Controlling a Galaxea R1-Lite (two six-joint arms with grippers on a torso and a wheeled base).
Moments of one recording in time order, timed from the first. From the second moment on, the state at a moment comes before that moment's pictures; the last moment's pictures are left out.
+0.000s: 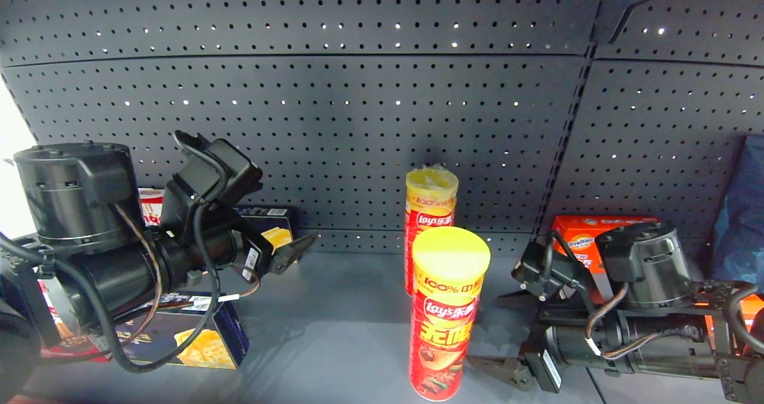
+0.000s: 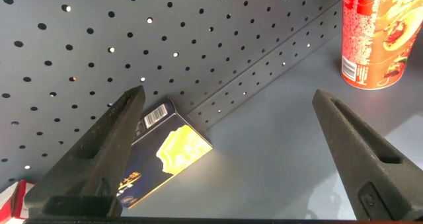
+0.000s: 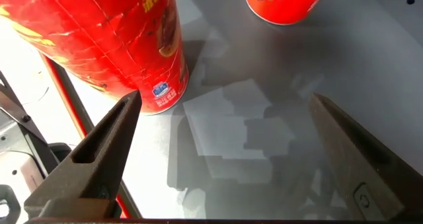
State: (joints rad) left arm -0.37 1.50 -0.69 -0.61 -0.06 0.41; right arm 0.62 1.60 -0.63 -0.38 0.24 -0.23
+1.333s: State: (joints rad) left arm -0.37 1.50 -0.69 -0.61 -0.06 0.41; right arm 0.63 1.61 -0.66 -0.38 0.22 -0.23
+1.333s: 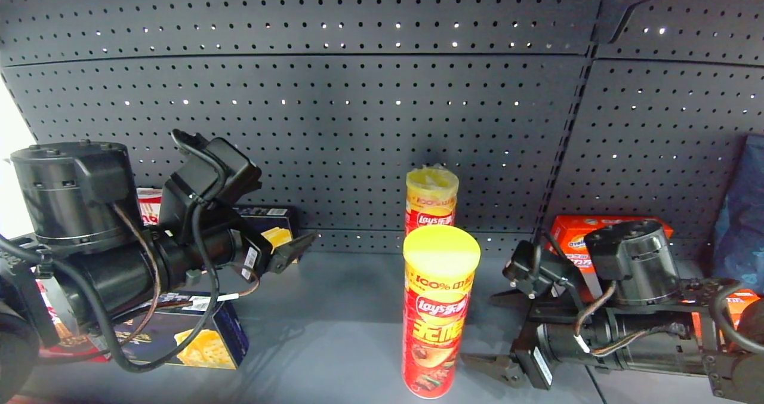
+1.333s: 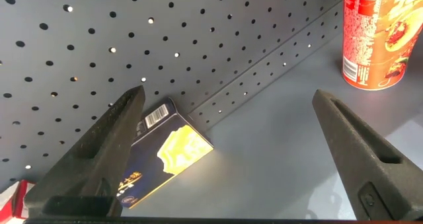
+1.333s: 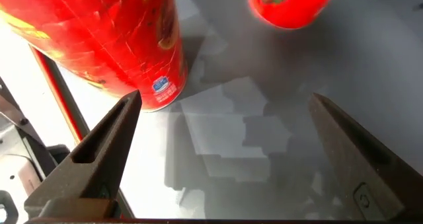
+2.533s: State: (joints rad) left arm -0.37 0.41 -0.31 0.01 0.25 0.35; right arm -0.19 0.26 -0.04 -0.13 0.13 -0.07
